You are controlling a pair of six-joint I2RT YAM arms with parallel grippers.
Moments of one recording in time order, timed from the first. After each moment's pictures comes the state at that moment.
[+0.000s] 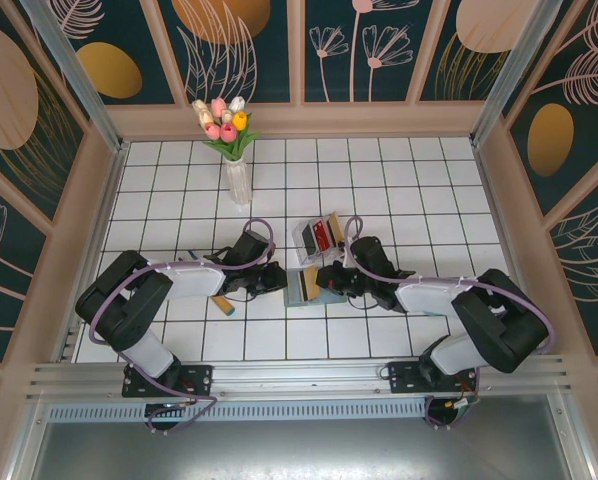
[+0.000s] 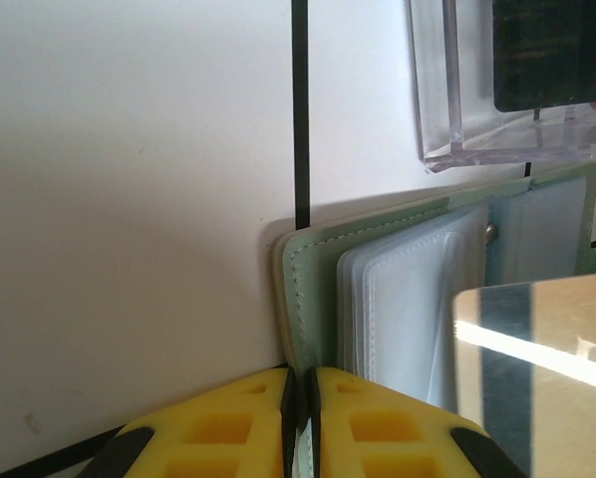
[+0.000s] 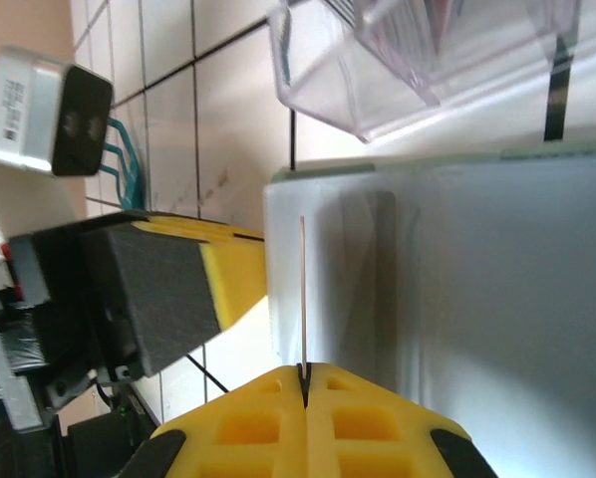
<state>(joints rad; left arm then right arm) -0.68 1.64 0.66 0.01 0.33 -0.86 0.68 1.43 0.44 0.31 -0.46 0.97</state>
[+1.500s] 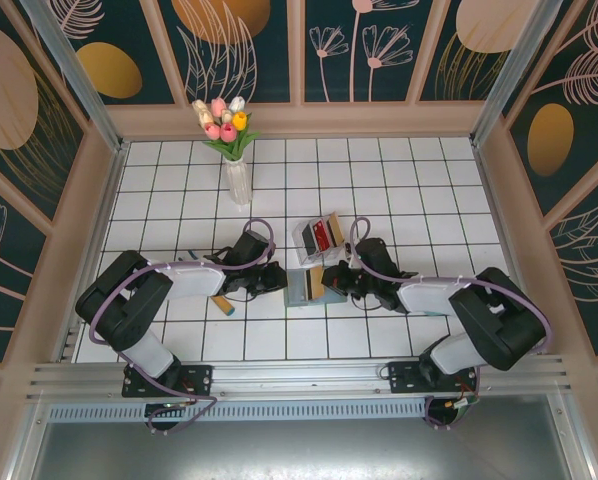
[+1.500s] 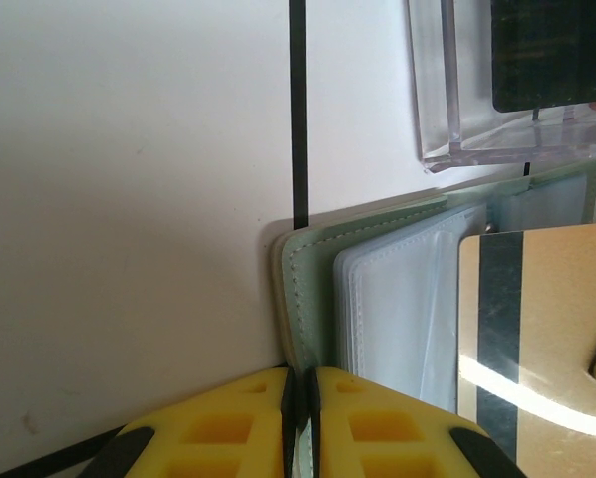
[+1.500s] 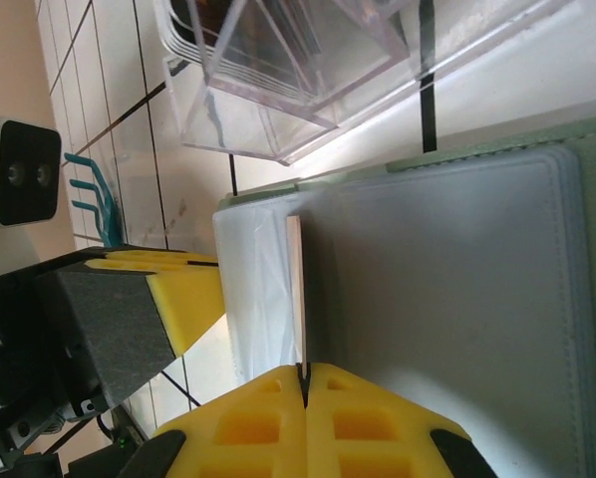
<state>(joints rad) -0.68 1.64 0.66 0.02 0.33 -0.86 0.64 1.44 0.41 0.32 -0.44 1.03</state>
